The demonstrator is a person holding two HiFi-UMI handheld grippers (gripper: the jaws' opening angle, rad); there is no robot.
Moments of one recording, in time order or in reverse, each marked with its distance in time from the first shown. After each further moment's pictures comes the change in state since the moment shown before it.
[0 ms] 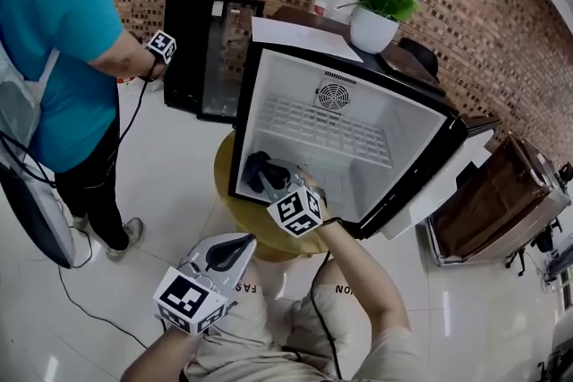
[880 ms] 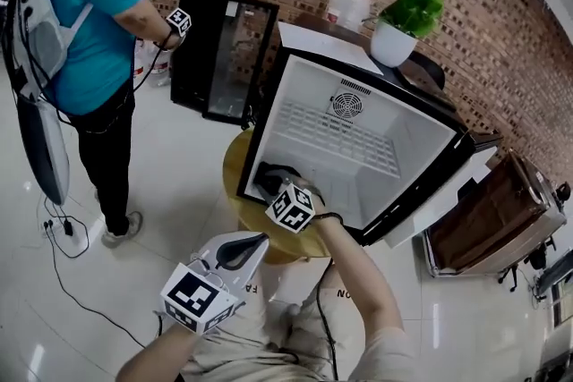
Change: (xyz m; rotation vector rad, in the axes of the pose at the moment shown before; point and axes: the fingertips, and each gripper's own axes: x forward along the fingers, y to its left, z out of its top) left arm -0.006 -0.002 0.013 -0.013 -0.032 -0.017; right arm 0.045 0.059 -0.044 -0.102 0.183 0.291
